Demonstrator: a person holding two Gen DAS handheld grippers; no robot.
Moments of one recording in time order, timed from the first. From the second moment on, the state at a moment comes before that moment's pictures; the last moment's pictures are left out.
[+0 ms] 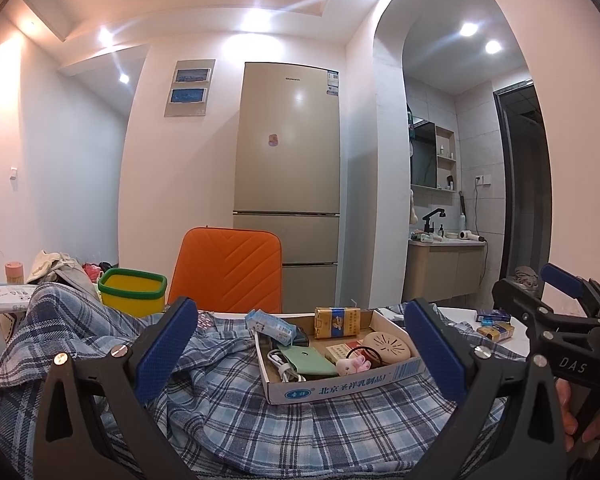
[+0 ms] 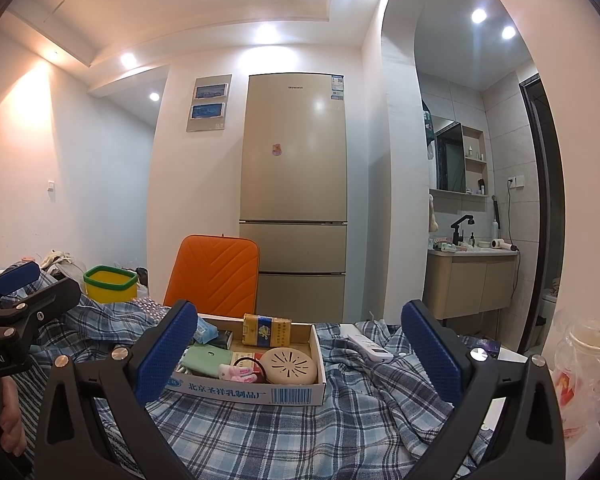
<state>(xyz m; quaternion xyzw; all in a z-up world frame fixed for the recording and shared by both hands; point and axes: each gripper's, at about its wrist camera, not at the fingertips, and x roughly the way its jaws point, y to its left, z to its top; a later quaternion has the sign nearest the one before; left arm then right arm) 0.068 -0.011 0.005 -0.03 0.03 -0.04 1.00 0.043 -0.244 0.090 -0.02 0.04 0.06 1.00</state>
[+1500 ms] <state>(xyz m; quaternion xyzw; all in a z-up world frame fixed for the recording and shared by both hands) 0.069 -0.008 0.004 -0.03 0.03 -0.04 1.00 0.045 -0.252 0.090 -0.01 0.05 0.06 1.00</state>
